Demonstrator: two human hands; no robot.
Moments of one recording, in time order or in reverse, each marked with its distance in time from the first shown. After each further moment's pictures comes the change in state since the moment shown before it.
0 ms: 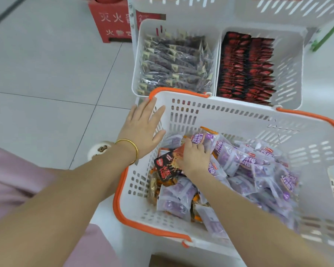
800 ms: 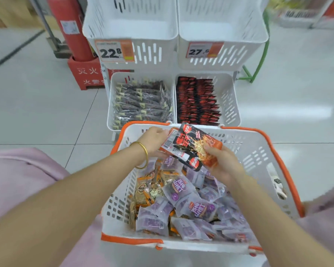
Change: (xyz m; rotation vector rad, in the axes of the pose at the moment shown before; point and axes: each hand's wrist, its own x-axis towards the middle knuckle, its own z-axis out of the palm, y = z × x) left_hand 0.031 0.098 -0.080 -1.329 -0.283 -0.357; right_hand -0.077 0.091 -0.148 1.892 0.057 0.366
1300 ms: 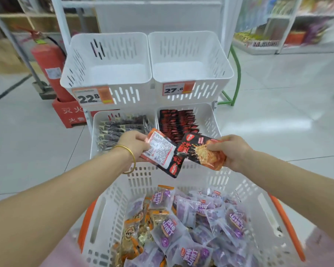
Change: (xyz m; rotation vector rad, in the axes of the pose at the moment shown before) left_hand 0.014 0.089 -0.007 0.038 0.175 0.100; right_hand 0.028 -0.116 -0.008 -0.377 0.169 -0.139
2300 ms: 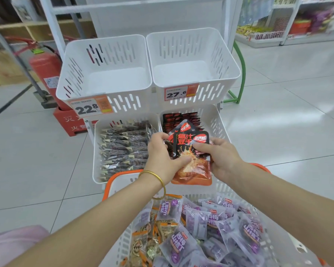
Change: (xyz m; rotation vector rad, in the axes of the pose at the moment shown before) left_hand -0.001 -0.003 0.047 0.223 0.017 0.379; right_hand 0.001 -0.002 0.048 0.320 -0.123 -0.056
